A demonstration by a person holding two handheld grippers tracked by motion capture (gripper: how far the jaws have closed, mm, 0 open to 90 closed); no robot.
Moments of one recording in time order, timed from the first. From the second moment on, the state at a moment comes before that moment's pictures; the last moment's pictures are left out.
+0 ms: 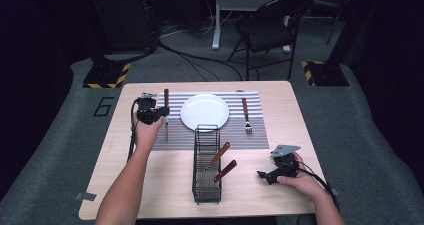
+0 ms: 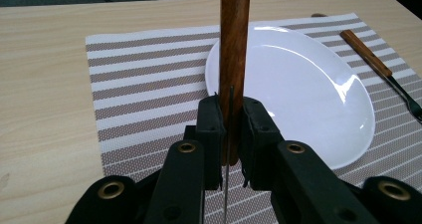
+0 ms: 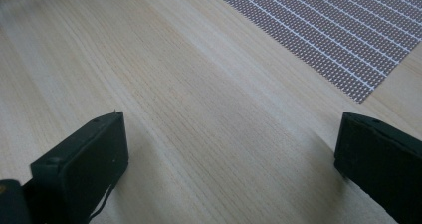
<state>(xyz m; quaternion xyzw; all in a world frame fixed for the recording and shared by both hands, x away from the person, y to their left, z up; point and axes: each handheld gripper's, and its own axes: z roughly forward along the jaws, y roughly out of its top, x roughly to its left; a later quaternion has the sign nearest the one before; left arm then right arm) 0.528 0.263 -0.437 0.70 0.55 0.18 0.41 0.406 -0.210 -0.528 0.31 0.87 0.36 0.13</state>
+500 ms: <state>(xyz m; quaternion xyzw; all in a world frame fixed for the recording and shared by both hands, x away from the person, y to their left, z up) 0.549 0.271 -0.459 0.66 0.59 0.16 0.44 0.406 -0.210 -0.528 0.31 0.87 0.36 0.13</state>
